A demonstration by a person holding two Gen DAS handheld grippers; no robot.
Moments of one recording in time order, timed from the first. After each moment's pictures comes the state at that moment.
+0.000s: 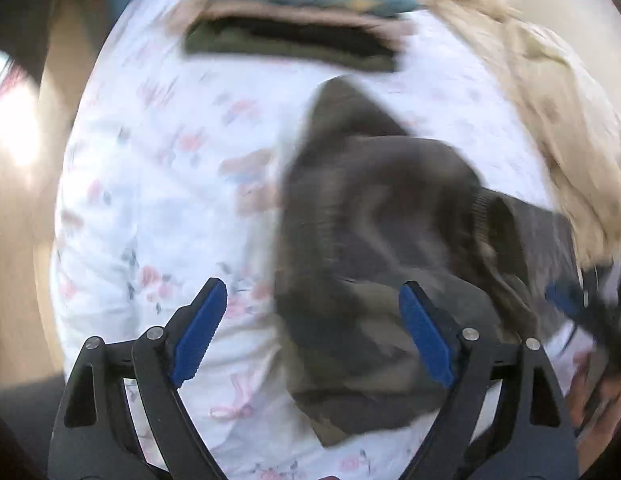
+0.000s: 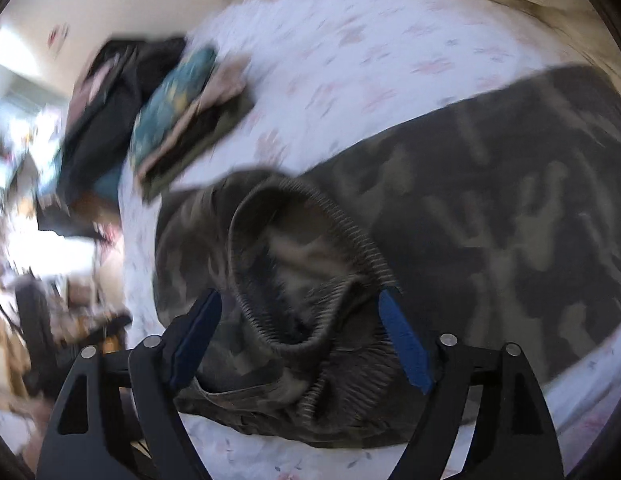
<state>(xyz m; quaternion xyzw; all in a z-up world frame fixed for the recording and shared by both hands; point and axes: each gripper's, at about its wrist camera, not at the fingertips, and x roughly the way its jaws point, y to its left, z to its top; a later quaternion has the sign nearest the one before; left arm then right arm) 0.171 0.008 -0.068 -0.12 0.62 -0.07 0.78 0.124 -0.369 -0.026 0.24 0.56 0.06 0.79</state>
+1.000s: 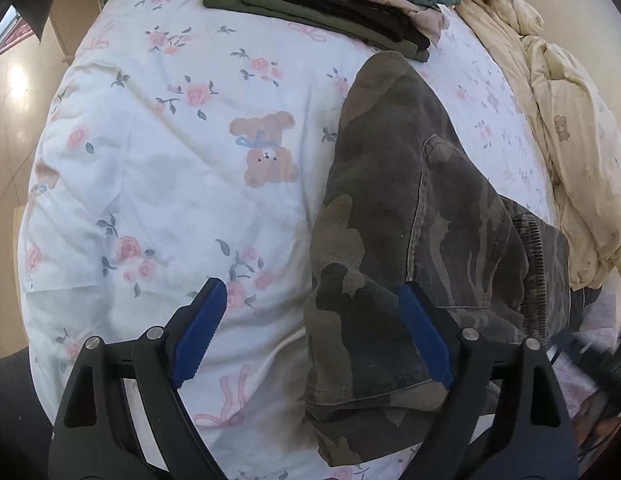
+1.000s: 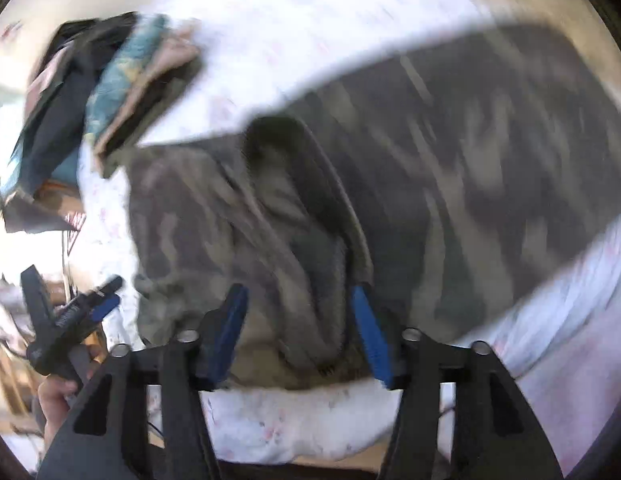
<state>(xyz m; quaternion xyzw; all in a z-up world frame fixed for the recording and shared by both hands) 0.166 0.014 -0.098 -0.16 0.63 -0.07 0.76 0.098 -0.383 -0.003 0.24 0.60 0.00 0.76</state>
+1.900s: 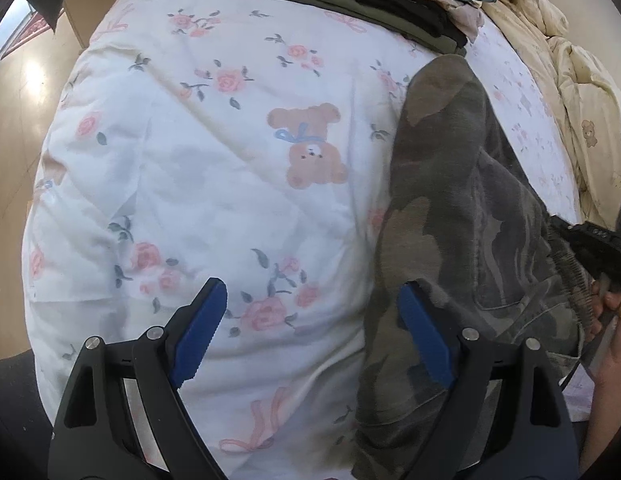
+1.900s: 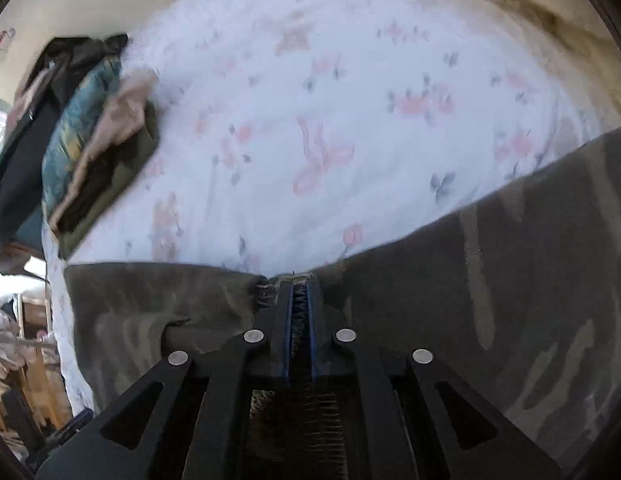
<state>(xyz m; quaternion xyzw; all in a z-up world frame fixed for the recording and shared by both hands) 0.173 0.025 -0.125 -0.15 0.64 -0.04 0.75 0.249 -0.435 -0.096 0.22 0.59 -0.02 0.78</state>
